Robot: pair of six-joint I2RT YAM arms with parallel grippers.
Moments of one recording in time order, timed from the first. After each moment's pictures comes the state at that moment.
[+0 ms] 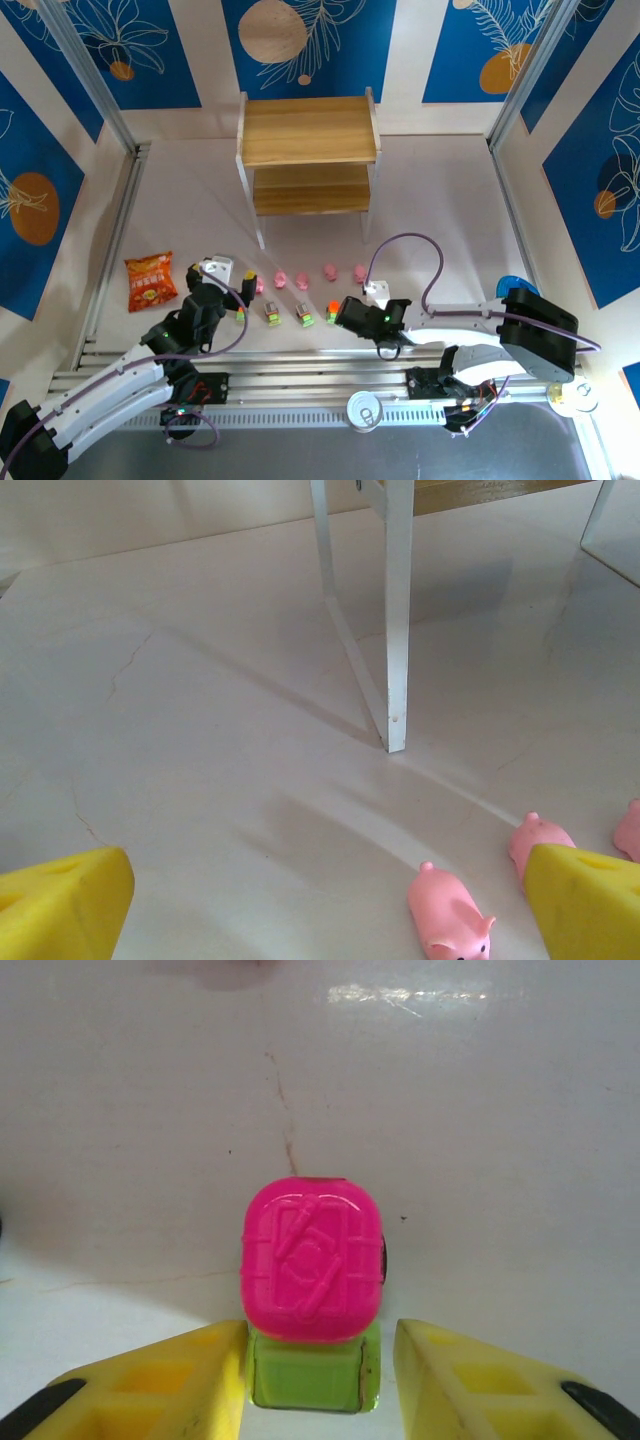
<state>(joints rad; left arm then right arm) -0.76 0.56 0.22 -0.09 -0.57 -0.16 1.16 1.31 0.54 -0.59 0.47 1.09</state>
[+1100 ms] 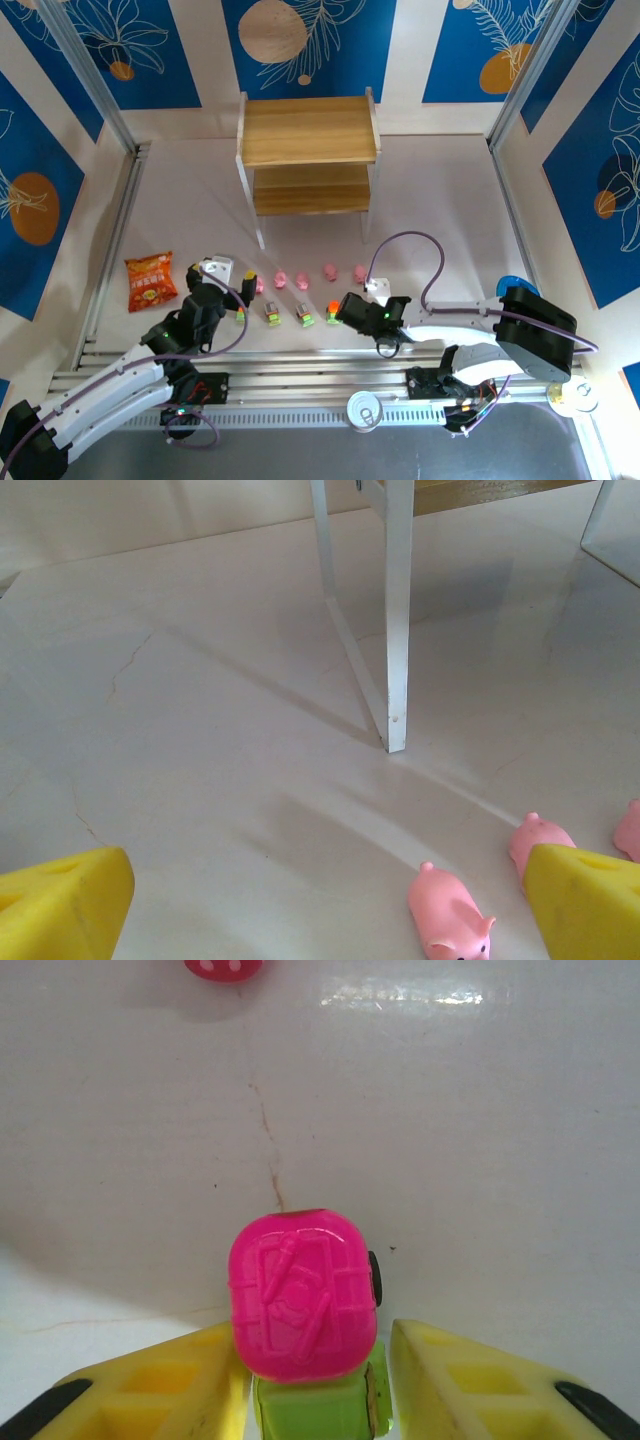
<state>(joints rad) -0.76 0.56 0.22 -0.09 -0.57 -0.16 1.13 1.32 0.54 -0.56 0.47 1.07</state>
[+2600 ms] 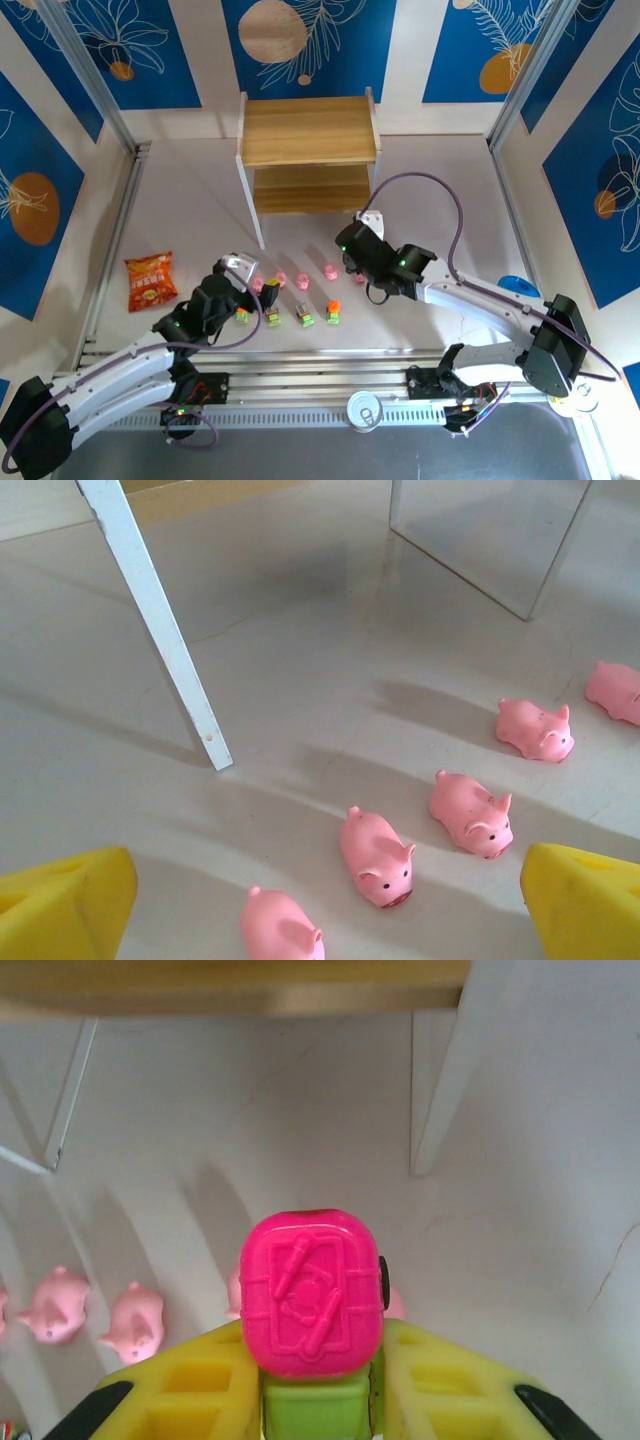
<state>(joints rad) -0.76 0.74 0.27 0.05 -0.25 -0.10 0.88 1.28 1.01 -0.65 0.47 0.67</state>
